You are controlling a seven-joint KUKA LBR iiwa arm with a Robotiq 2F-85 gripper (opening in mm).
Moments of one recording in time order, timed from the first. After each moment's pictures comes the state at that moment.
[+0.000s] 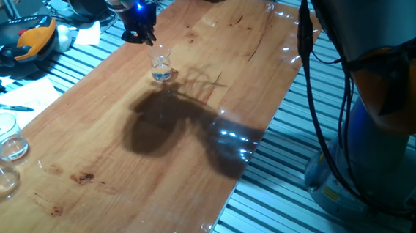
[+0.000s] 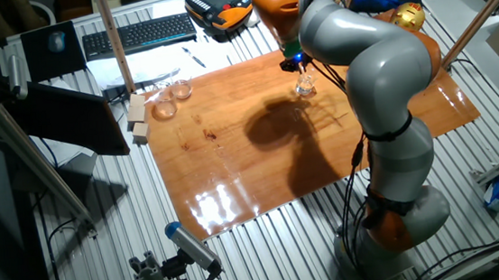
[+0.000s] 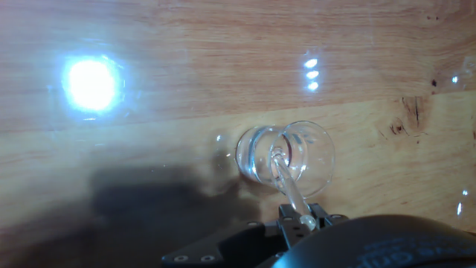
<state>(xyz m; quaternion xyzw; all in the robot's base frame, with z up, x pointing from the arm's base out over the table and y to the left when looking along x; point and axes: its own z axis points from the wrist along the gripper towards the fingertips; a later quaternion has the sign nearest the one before) 0.613 -0.038 0.188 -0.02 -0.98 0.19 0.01</state>
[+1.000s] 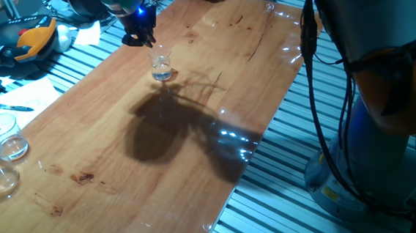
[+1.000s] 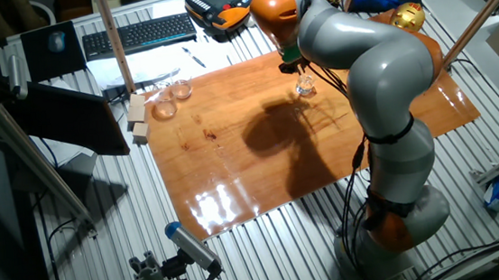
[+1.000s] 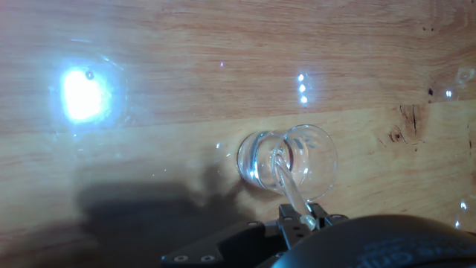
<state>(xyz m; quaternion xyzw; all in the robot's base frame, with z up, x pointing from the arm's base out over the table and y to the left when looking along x) 0.612 -0.035 0.185 -0.02 -0.98 0.20 -0.01</state>
